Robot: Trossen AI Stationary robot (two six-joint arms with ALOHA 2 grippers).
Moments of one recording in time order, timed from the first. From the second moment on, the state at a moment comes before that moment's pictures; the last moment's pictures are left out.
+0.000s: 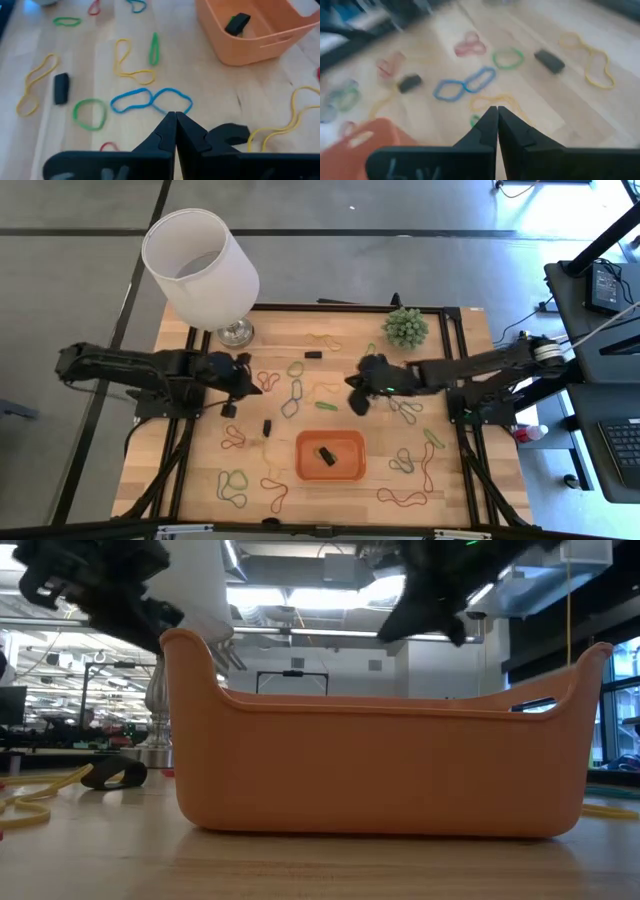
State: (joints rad) left arm 0.02 0.74 0.52 -0.46 0.04 0.20; right arm 0.11 1.40 0.95 -0.24 0.36 0.59
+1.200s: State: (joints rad) left arm 0.18 0.53 0.35 -0.39 0.02 0.12; right arm -0.14 2.11 1.52 -0.70 -0.01 0.31
